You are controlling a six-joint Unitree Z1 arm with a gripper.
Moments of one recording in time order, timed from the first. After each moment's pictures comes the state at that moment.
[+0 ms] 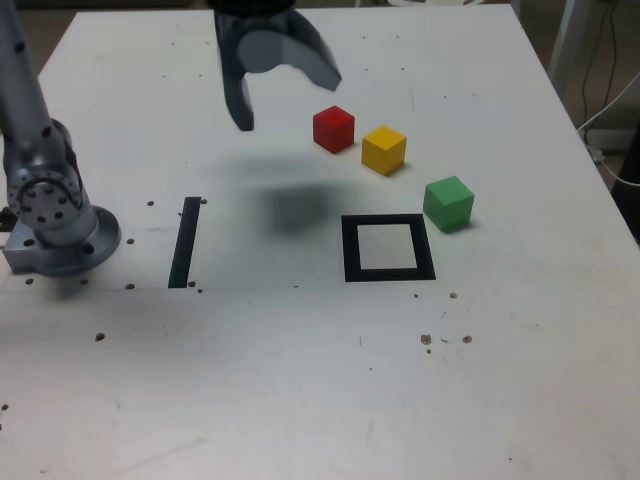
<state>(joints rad) 0.37 1.65 -1.28 1.23 0.03 0.15</state>
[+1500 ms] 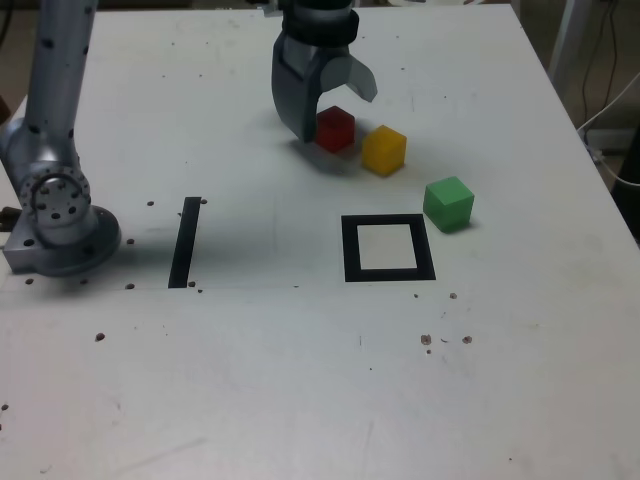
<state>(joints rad) 0.56 2.03 -1.44 1.12 0.06 -0.03</state>
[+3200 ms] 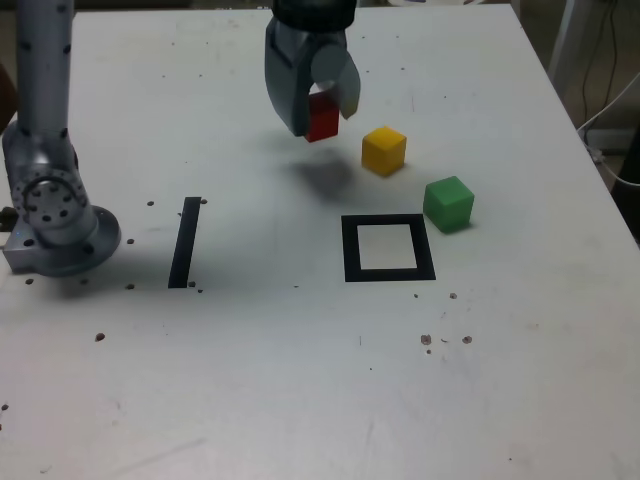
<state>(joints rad) 0.40 1.89 -1.41 1.20 0.07 -0.06</state>
